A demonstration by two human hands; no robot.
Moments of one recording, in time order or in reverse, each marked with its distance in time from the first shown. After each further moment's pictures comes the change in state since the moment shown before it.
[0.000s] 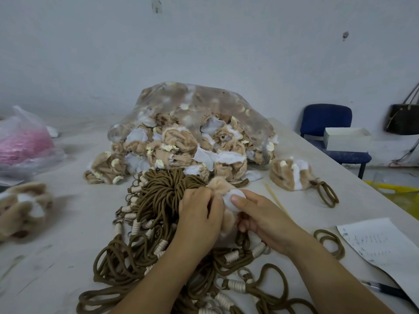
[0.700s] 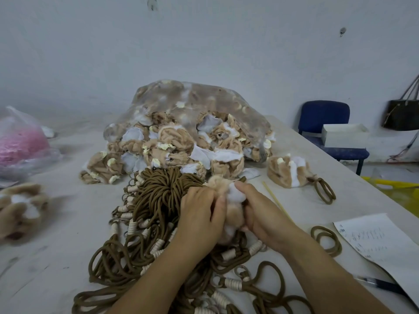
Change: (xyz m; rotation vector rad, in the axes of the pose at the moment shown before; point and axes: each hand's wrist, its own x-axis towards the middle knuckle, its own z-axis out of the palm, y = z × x) left_hand -0.001 0.001 0.005 0.117 -0.038 0.131; right_hand 0.005 -0.002 0.006 0.078 0.114 0.115
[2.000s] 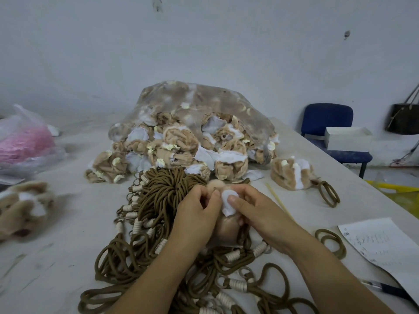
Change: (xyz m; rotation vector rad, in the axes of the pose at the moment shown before) left_hand 0.006 -0.007 -0.008 -0.289 0.045 -0.389; right_hand 0.002 0.007 -0.005 -0.281 -0.001 -0.198
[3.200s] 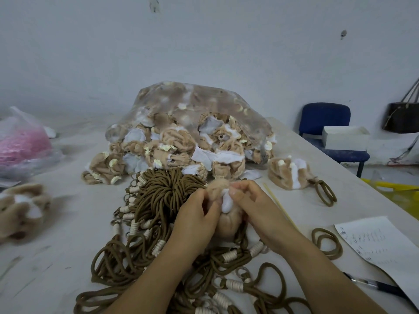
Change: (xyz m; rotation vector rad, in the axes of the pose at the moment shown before) left_hand 0.001 -0.009 0.006 0.155 -0.061 0.126; right_hand 0.001 0.000 0.003 0.074 0.128 0.003
